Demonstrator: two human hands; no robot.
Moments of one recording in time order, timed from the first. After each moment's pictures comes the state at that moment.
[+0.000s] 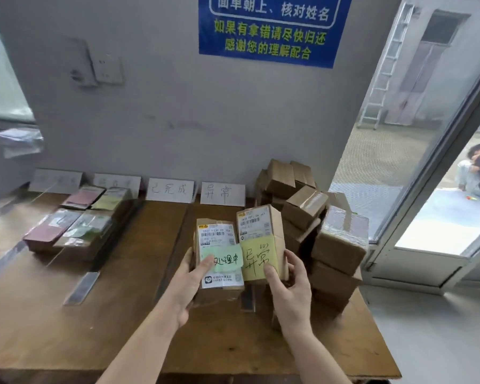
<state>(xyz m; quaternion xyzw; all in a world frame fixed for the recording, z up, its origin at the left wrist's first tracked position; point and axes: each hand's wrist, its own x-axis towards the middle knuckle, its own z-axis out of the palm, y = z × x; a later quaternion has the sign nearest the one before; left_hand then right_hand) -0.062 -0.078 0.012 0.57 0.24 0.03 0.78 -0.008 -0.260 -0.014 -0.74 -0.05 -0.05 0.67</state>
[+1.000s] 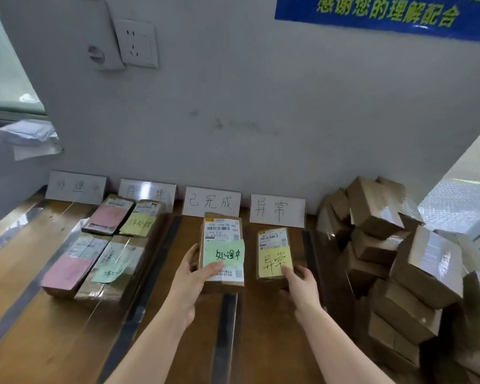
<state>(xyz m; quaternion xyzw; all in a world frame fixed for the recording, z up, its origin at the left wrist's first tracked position) 0.071 0.138 -0.019 0.54 0.32 0.07 0.77 0.184 -0.051 -0.078 -0.72 0.17 0.19 0.65</state>
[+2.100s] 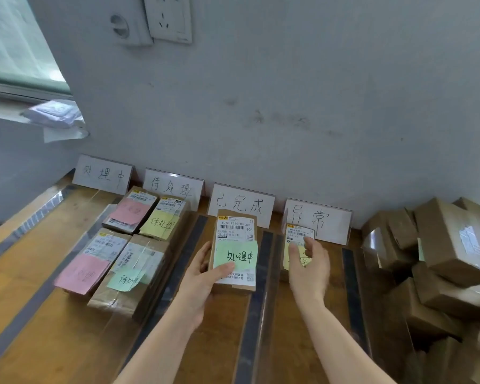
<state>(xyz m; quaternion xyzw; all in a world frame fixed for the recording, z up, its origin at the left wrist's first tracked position) 0.114 0.197 -0.047 0.50 0.36 0.08 0.79 0.243 0.044 -0.064 -0.86 -0.01 -0.01 0.51</state>
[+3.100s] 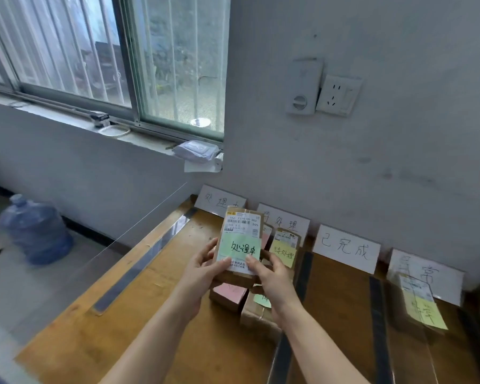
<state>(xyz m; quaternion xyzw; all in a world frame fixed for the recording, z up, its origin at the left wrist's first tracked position) -0.089 0.428 0.007 0.56 0.30 0.19 0.75 0.016 0.314 0.005 -0.68 -0.16 0.32 0.64</state>
